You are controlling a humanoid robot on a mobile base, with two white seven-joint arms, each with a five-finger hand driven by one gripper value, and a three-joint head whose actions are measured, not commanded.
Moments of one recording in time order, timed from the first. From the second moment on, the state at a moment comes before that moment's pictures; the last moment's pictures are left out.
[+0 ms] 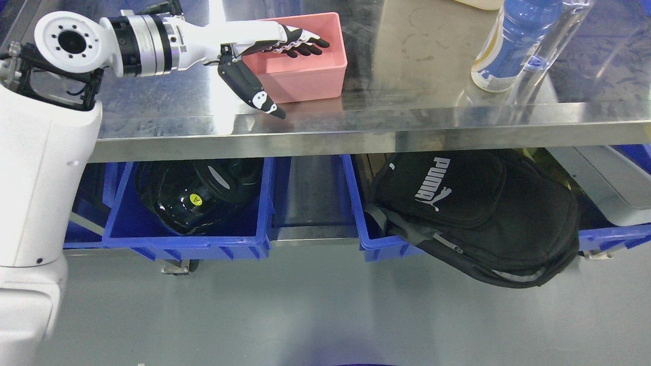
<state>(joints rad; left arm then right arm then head) -1.05 0.39 -0.46 -1.51 -0.09 0.24 -1.10 0.00 0.00 -0.05 0.00 0.00 -0.05 -0.01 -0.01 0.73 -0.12</state>
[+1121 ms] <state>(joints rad) -0.95 0.18 -0.17 -1.29 0.01 0.01 -1.29 0.00 0.00 -0.05 0.00 0.00 -0.05 0.00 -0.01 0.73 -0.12</state>
